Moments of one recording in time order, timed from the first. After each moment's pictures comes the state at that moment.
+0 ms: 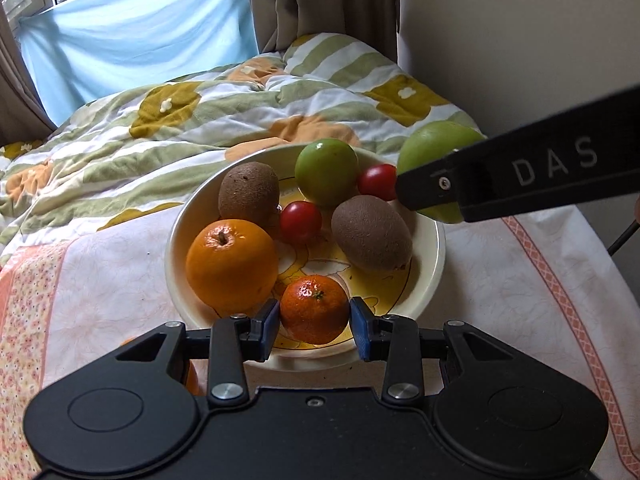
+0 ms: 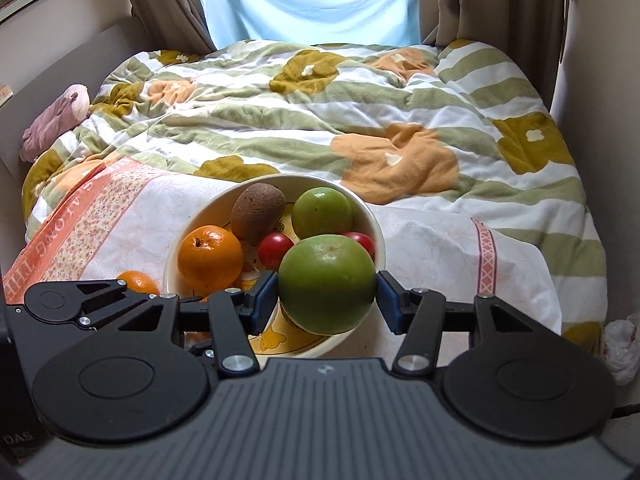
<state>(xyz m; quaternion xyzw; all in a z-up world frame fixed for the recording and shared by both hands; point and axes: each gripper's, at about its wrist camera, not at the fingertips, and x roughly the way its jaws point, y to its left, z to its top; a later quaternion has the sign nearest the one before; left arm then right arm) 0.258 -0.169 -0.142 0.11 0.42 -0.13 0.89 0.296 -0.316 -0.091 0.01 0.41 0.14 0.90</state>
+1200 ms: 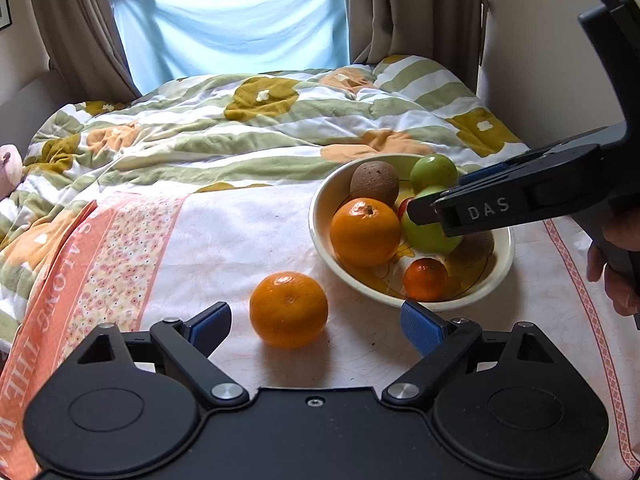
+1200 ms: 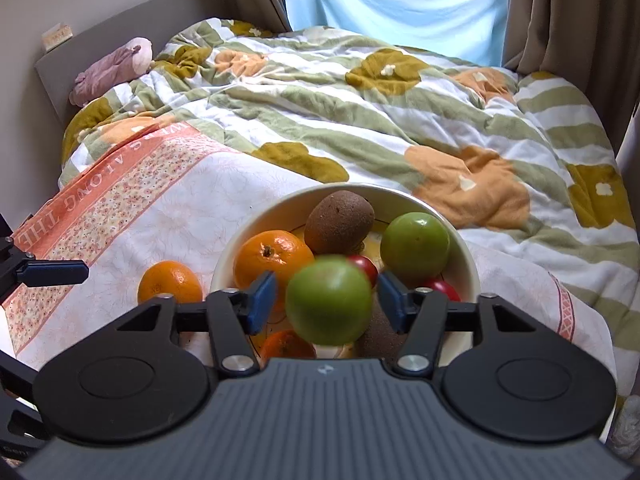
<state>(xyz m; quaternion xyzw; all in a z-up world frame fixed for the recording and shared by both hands) 0.207 -0.098 -0.102 0.06 0.41 -0.02 0.91 0.314 -0.253 -0.102 -0.06 0.40 0.24 0.88</state>
